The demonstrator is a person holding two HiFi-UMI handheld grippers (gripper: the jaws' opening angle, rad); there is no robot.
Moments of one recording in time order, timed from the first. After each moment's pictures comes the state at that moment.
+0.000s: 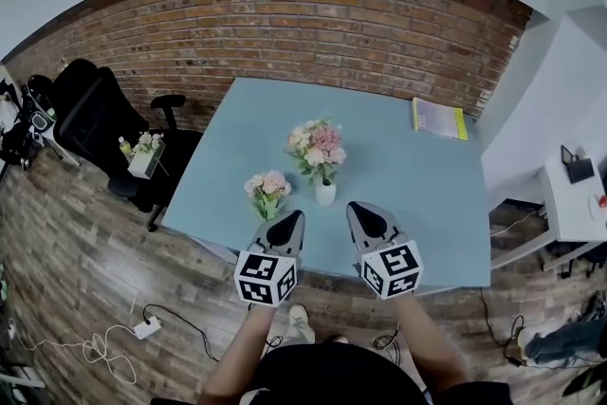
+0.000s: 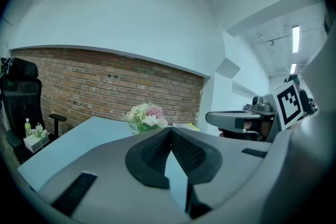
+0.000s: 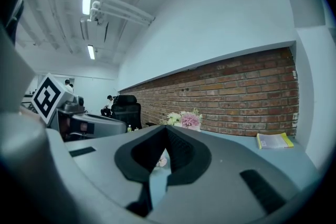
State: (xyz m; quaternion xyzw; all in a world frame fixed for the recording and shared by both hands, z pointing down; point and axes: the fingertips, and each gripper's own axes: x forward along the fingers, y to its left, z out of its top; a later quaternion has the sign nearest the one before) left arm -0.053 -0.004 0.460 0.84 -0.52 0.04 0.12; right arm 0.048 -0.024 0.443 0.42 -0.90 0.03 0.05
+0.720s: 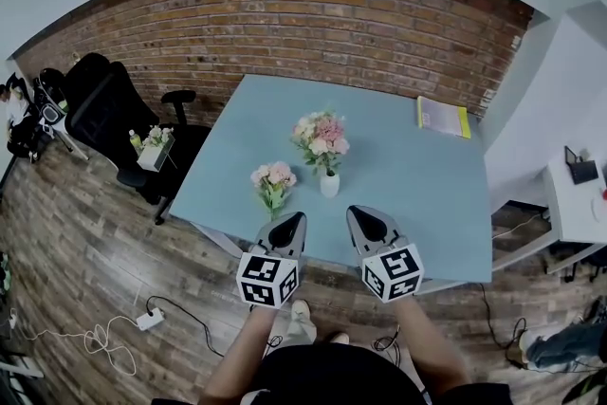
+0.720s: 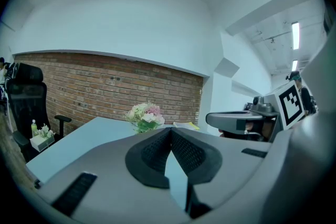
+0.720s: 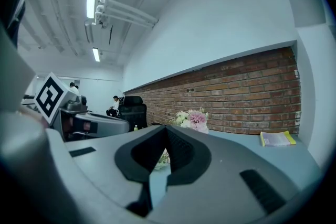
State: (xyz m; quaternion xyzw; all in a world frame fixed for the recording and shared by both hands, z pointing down) left arm -0.049 0.036 0.457 0.84 -0.54 0.04 0.11; right arm 0.047 0.017 0.443 0.40 -0.92 0.03 0.05
